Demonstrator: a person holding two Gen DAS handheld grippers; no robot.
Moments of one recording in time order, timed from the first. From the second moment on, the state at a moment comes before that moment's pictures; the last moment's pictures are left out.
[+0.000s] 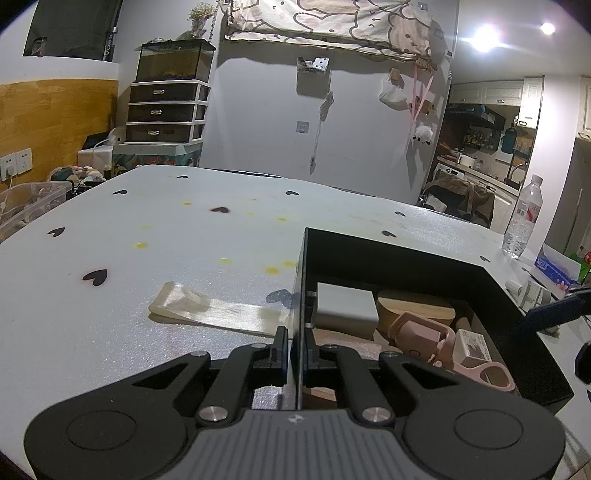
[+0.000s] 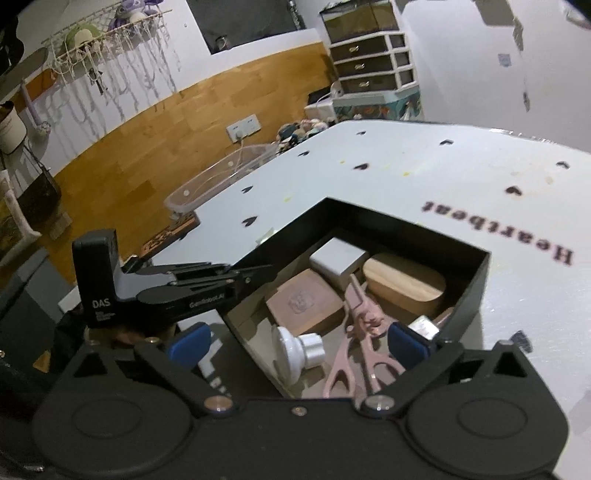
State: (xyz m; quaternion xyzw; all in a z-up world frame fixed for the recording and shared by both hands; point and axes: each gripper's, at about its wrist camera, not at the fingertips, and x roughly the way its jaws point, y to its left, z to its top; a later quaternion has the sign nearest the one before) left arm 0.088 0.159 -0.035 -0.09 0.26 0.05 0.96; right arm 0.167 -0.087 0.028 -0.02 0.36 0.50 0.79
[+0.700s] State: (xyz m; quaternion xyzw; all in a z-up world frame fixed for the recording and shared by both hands) left arm 0.082 0.157 -0.030 -0.09 0.26 0.06 0.96; right arm 0.179 -0.188 0.020 0.06 0.31 0.34 0.89
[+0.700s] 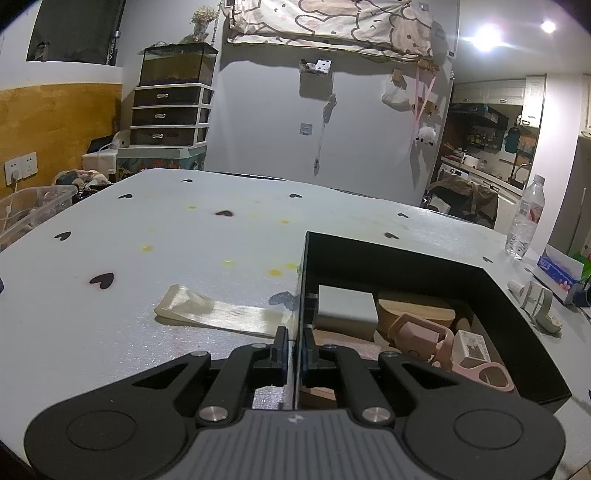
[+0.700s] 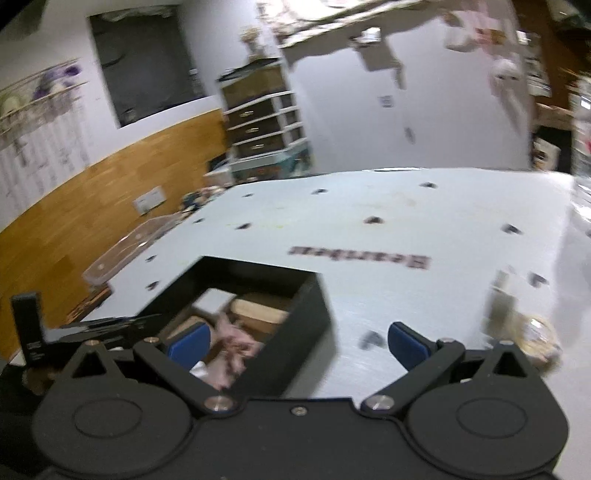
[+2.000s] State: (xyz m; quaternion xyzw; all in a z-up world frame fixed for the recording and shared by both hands) left arm 0.085 0.153 -0.032 -0.08 0.26 0.07 0.96; right arm 0.240 -0.219 -0.045 0.20 0.37 0.25 0.87
